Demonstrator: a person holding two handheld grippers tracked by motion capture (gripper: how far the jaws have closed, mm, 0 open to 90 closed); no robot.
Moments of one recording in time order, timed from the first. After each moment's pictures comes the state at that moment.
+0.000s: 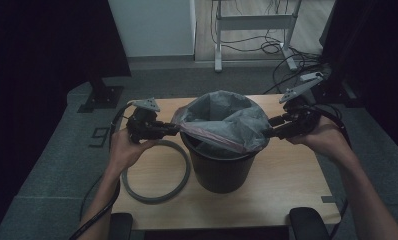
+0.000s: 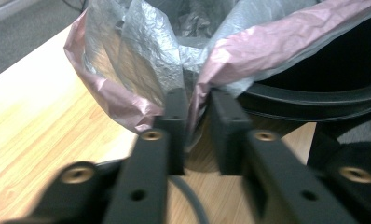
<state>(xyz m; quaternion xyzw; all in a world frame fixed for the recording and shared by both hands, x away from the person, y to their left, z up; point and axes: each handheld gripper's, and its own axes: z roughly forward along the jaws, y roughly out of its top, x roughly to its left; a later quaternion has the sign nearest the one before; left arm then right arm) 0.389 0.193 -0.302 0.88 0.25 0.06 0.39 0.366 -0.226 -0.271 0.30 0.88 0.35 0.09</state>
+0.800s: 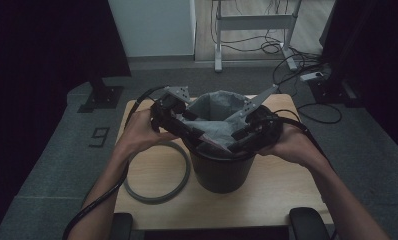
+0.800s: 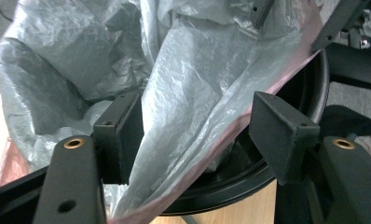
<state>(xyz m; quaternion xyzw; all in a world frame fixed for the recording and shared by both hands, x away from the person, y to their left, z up) 0.389 0.122 -0.254 0.93 0.11 0.04 0.34 0.348 -0.142 -0.270 0.18 0.92 0.35 0.02</state>
